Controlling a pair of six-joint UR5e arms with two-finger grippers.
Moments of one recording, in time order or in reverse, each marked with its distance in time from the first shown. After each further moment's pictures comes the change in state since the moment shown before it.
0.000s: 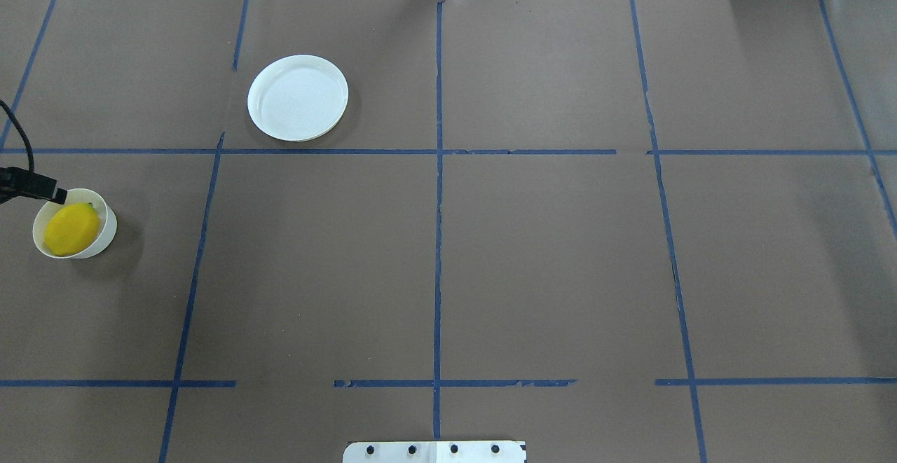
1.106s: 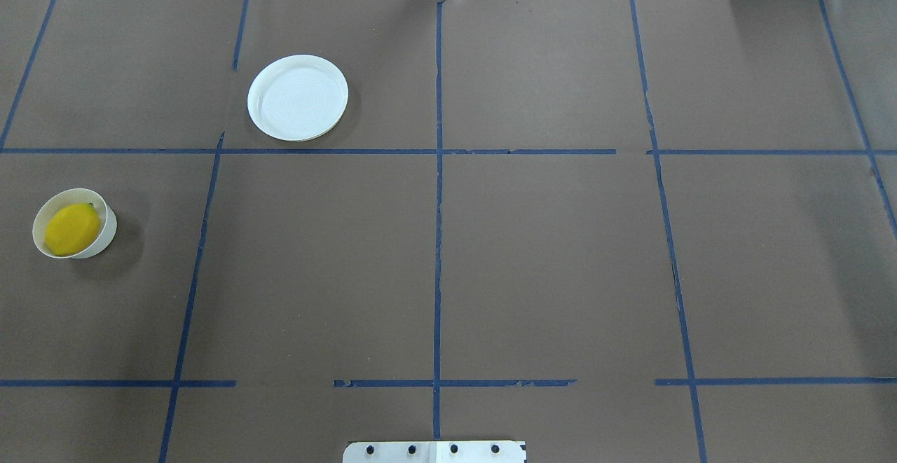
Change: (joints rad) left arm -0.447 0.002 0.110 0.478 -0.159 0.667; right arm 0.000 0.000 0.000 0.000 0.000 0.000
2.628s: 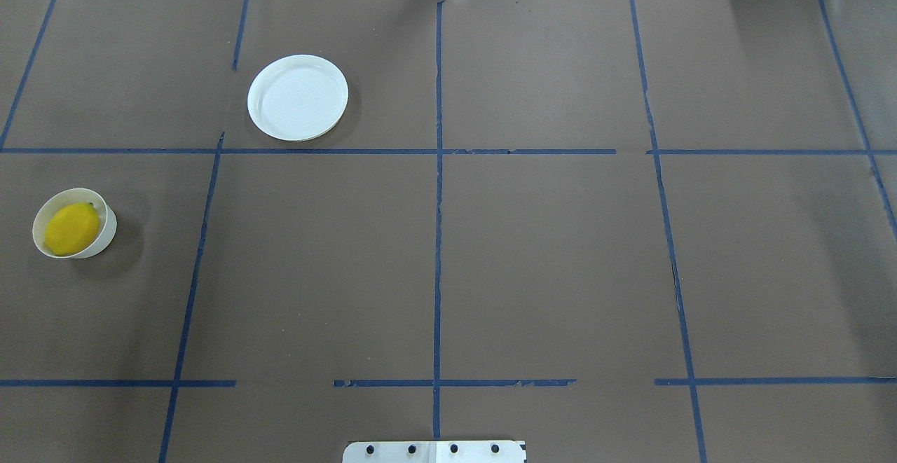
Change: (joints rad) left arm -0.005 0.002 0.013 0.002 0.009 0.008; right arm 0.000 0.000 0.000 0.000 0.000 0.000
